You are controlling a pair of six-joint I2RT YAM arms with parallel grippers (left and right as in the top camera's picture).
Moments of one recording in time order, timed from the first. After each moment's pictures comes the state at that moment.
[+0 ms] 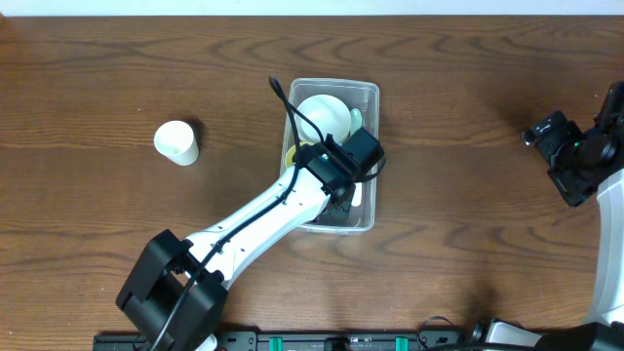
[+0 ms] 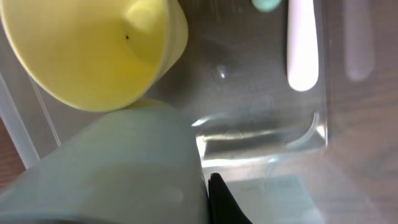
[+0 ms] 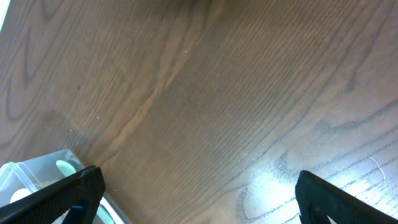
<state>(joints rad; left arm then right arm) -0.79 1.75 1.33 -1.02 -0.17 -0.50 -0.36 1.41 1.30 -1.04 -0.12 0.64</state>
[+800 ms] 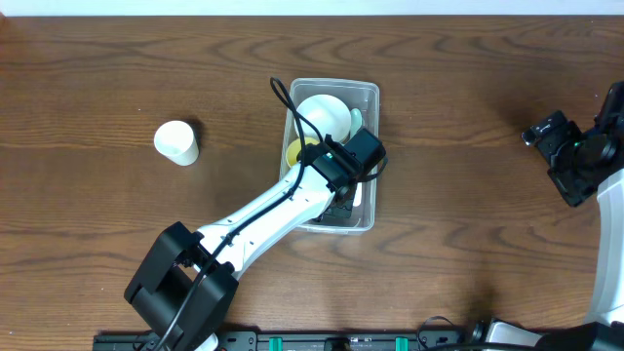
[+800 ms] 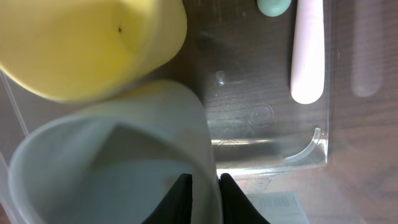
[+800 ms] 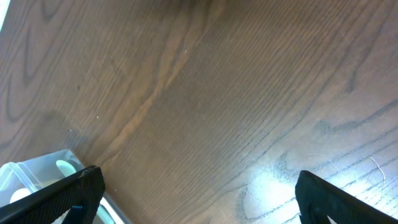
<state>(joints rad) -0.79 1.79 1.33 -1.00 -0.17 -0.55 -0.36 1.42 1.30 -1.04 -0.12 0.64</state>
